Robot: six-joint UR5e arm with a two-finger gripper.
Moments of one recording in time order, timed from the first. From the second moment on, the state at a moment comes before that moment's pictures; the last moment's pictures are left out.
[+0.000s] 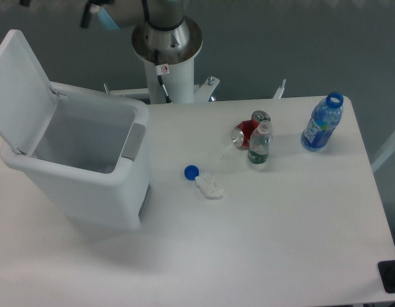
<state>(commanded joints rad) 2.29 -1.21 -1.70 -1.08 0.93 0.27</state>
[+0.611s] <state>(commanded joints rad) 2.18 -1.30 -1.68 -1.02 0.91 0.27</state>
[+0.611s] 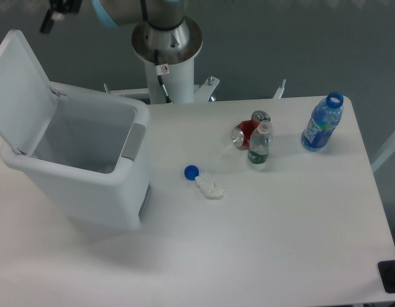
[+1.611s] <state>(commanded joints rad) 2.08 -1.32 -1.66 -1.01 0.86 0.36</state>
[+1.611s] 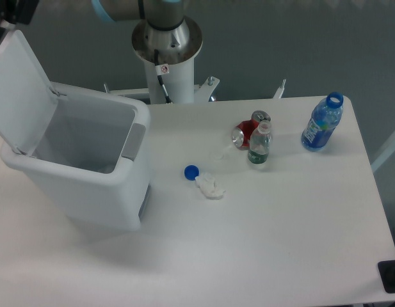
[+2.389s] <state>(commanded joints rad) 2.02 -1.34 -1.70 -1.01 0.84 0.35</state>
